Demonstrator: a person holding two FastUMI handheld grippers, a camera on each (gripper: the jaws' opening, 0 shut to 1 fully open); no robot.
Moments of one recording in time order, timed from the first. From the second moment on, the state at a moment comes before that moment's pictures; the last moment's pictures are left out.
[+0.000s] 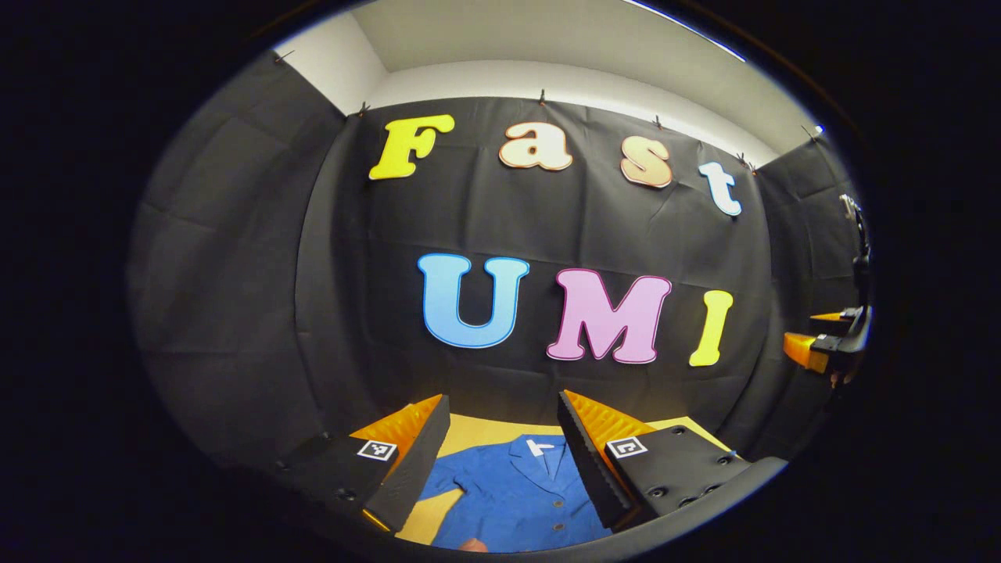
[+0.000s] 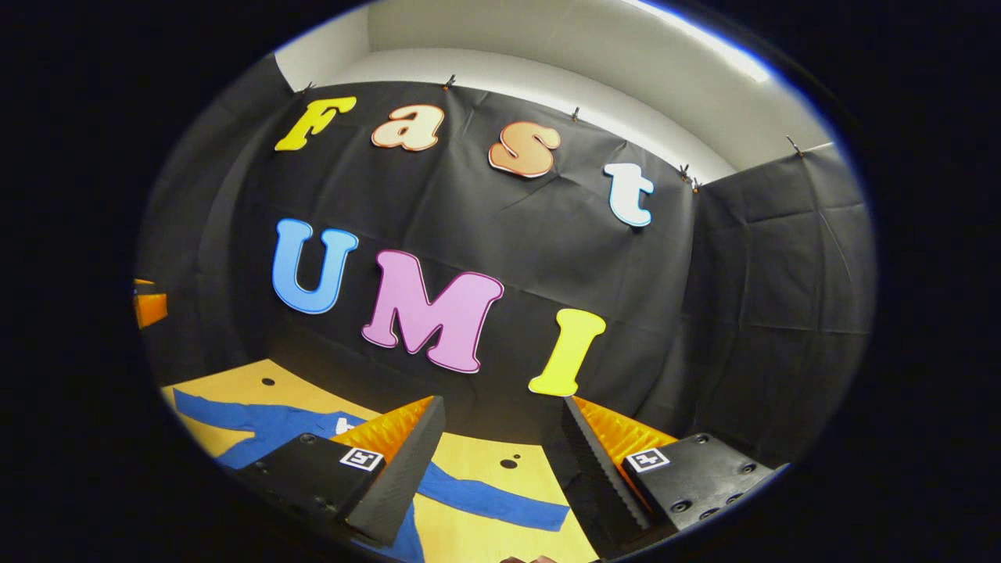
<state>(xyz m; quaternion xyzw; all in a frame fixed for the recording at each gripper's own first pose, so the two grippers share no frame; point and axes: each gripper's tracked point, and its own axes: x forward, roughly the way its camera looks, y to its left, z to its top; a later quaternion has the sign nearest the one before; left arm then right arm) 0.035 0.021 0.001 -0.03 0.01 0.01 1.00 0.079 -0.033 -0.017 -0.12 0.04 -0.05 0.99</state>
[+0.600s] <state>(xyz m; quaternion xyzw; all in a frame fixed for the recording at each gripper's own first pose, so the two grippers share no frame) 0.092 -0.013 -0.018 -0.02 0.03 0.04 1.00 0.202 -0.165 -0.195 -0.03 0.26 -0.11 0.96</state>
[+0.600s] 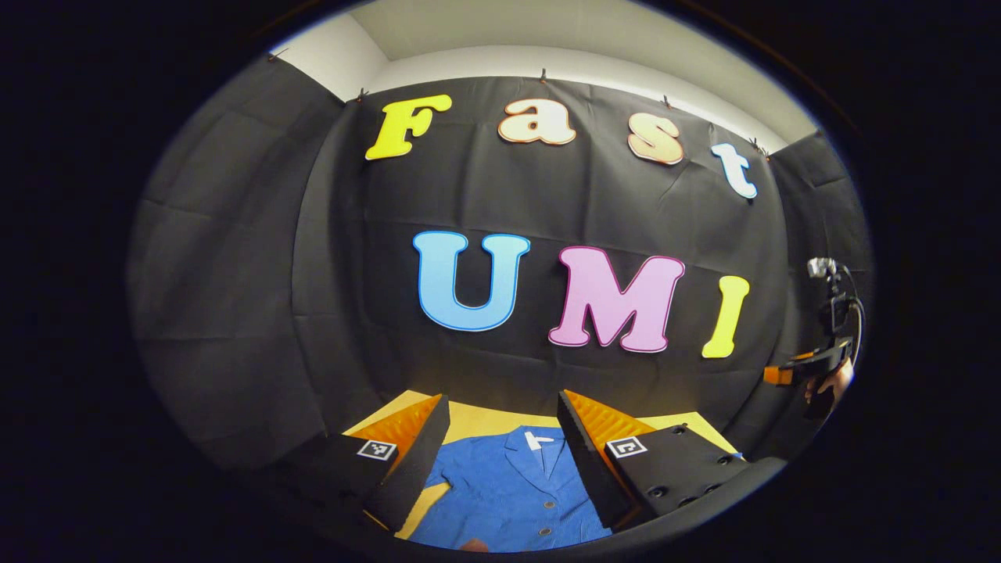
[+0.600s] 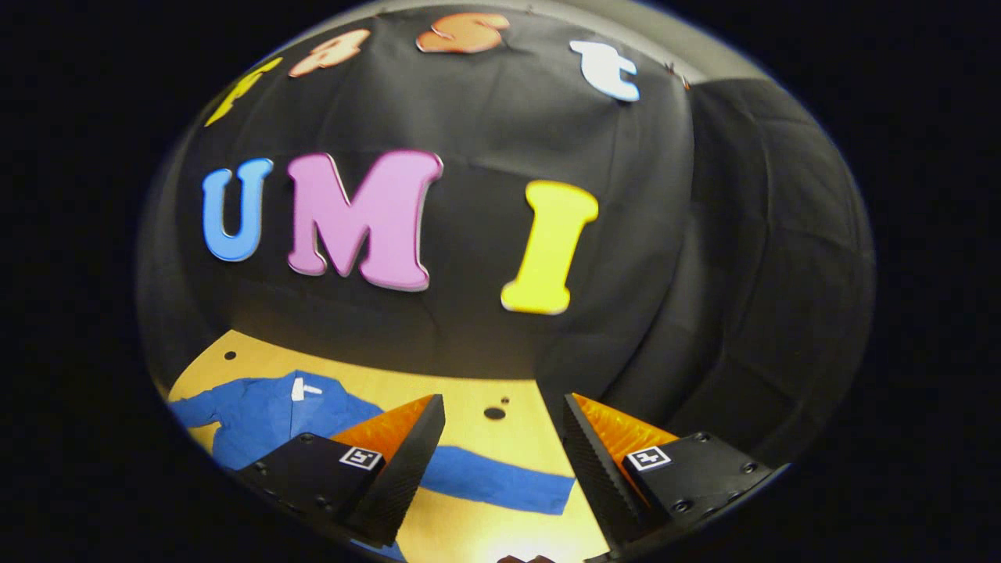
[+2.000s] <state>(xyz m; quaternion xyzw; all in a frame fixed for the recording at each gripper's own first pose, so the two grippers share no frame) 0.163 -0.075 -0.102 0.01 0.19 0.08 0.98 0.152 -0.271 -0.556 0.16 0.67 -0.17 0.70</state>
